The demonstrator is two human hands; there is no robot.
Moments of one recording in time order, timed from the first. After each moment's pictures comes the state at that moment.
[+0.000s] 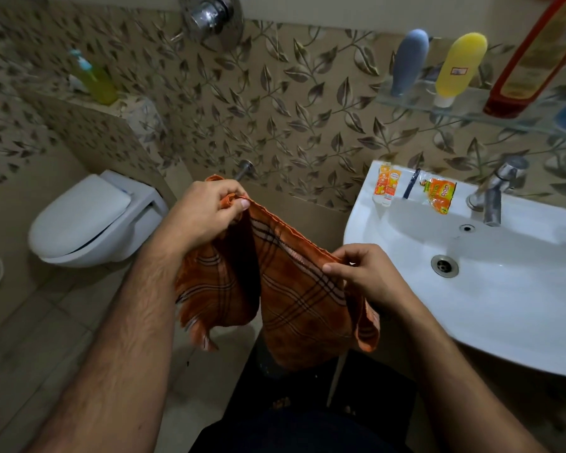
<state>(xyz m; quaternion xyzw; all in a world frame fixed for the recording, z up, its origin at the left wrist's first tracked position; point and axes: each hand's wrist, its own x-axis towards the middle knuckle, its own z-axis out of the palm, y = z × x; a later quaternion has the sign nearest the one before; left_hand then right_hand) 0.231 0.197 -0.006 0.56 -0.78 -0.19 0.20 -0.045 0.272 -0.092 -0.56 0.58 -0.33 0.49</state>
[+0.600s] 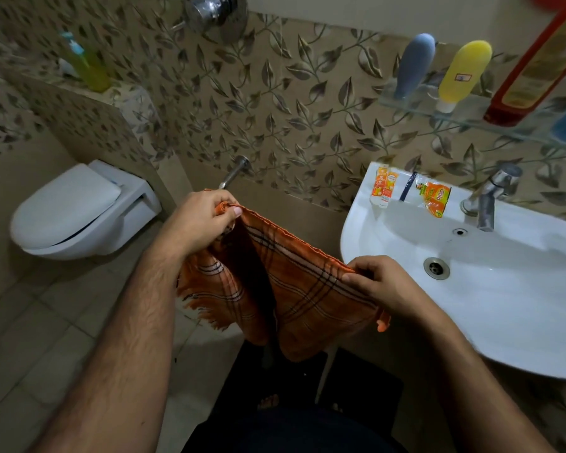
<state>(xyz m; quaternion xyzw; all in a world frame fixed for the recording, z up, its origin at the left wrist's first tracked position) 0.245 0.196 -0.033 0.63 -0.73 -0.22 0.18 -0.065 0.285 -0.080 -0.65 0.61 -0.19 0.41</state>
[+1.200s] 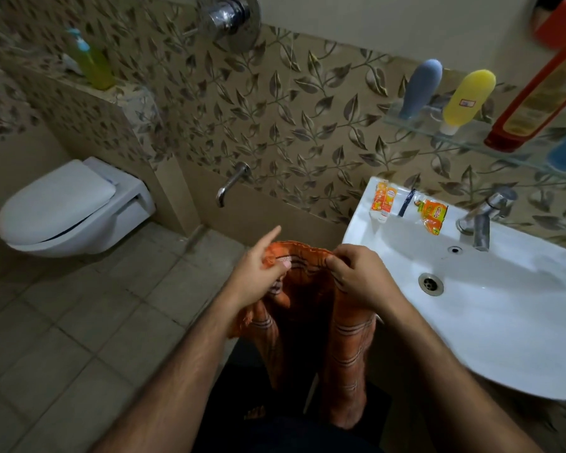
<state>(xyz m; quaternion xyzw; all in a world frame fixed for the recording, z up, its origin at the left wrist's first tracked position) 0.193 0.229 -0.131 0.52 -0.58 -0.53 0.33 -0.020 0.253 -0.073 -0.66 0.66 -0.21 0.28</state>
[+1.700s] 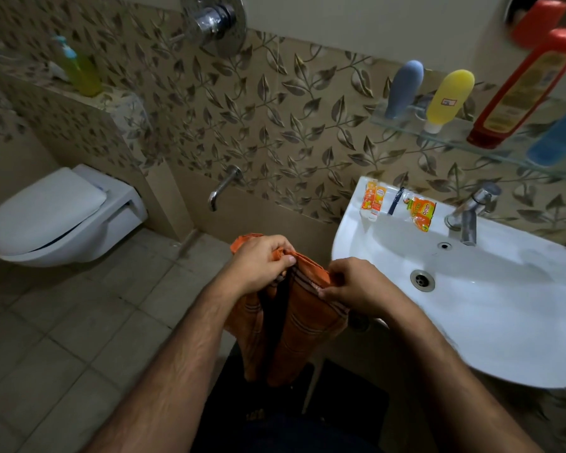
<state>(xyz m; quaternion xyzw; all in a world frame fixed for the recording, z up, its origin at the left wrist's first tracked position) 0.173 0.214 -0.098 0.52 -0.75 -0.34 0.23 -0.034 0.264 -0.066 -0.70 0.64 -0.05 0.31</state>
